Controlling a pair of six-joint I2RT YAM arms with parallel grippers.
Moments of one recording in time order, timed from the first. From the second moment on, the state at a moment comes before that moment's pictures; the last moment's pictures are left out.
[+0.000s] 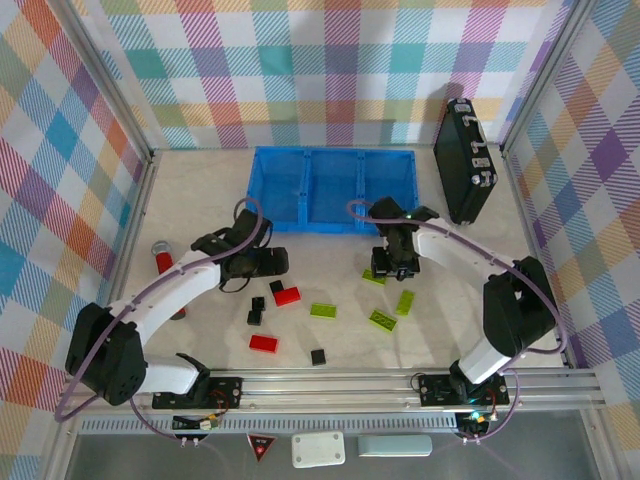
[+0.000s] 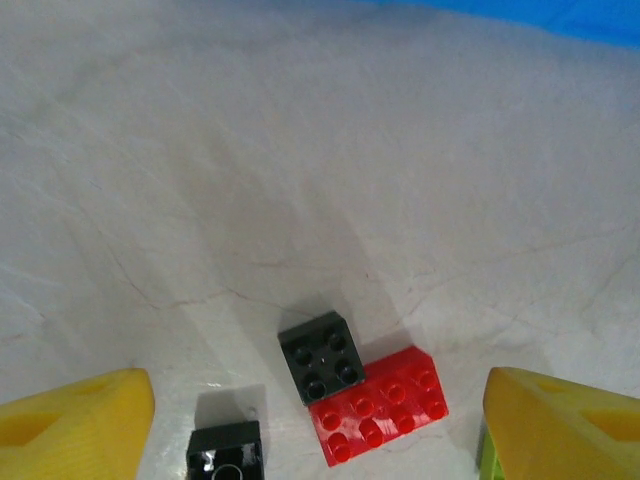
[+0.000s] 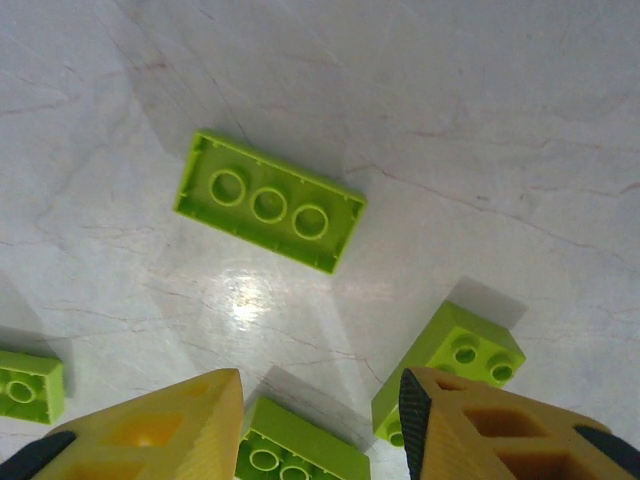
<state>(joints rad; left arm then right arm) -0.53 1.34 0.95 -0.71 -0.08 -0.58 0.55 1.59 1.16 -1.01 -0.01 0.50</state>
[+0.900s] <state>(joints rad) -0.59 1.61 0.95 -0.68 -0.09 -0.84 0.55 1.54 1.11 -0.99 0.00 0.50</state>
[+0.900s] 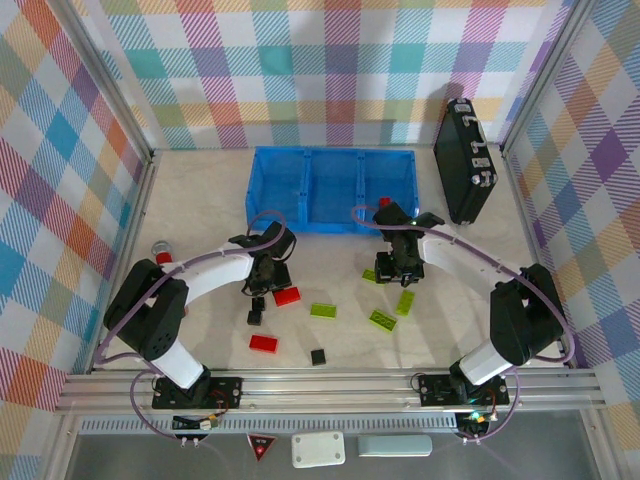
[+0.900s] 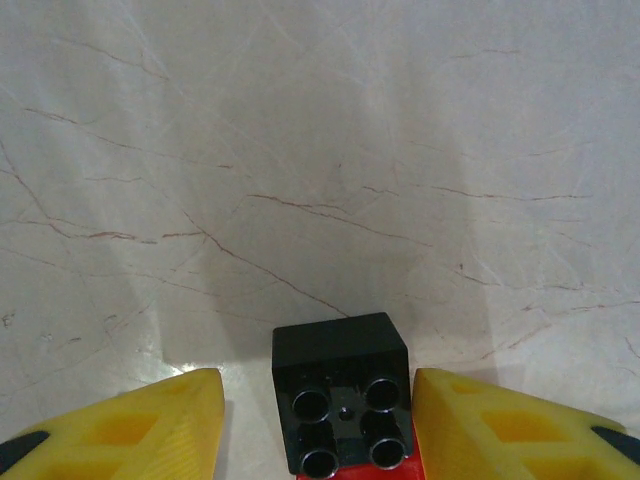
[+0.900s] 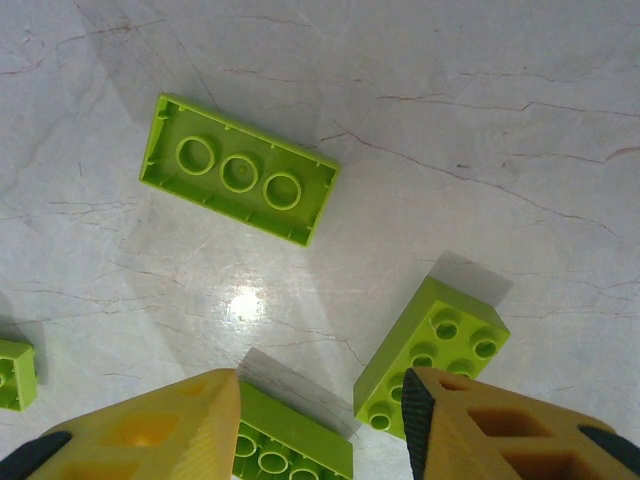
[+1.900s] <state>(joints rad) -0.59 1.66 0.98 -0.66 -0.07 -0.84 0.55 1.51 1.08 -0.99 -0.01 0.50</state>
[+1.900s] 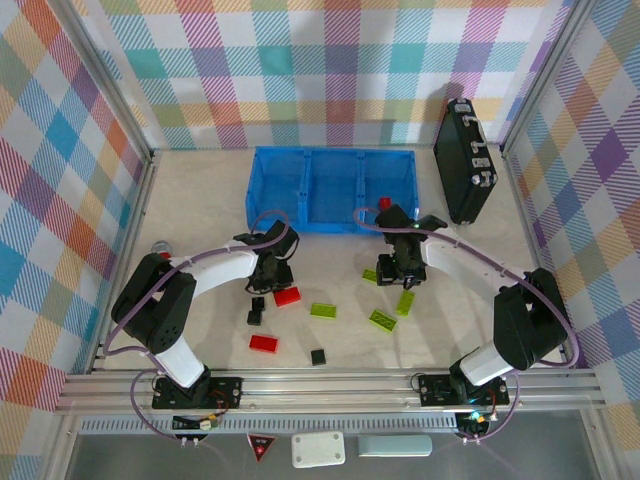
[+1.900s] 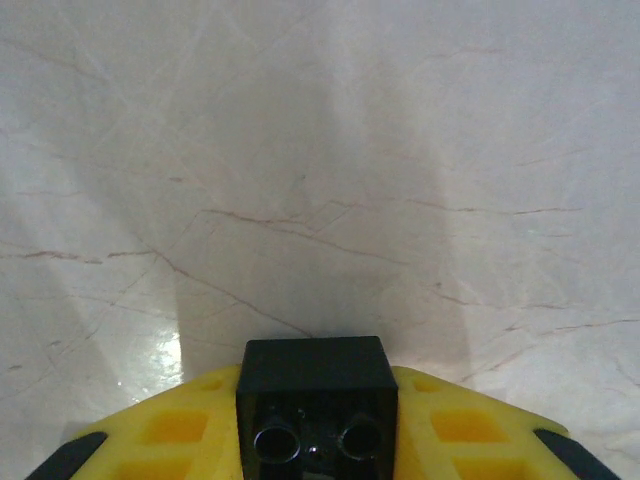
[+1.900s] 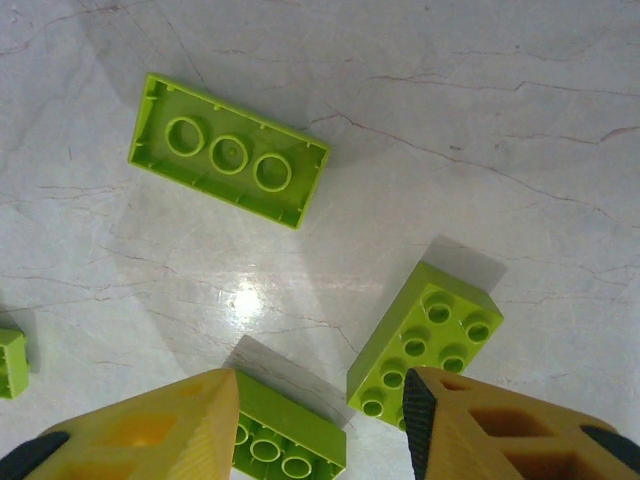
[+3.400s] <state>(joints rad) -0.40 1.79 1.53 -0.79 -0.07 -0.54 0.84 1.66 1.18 -0.94 -0.04 0.62</state>
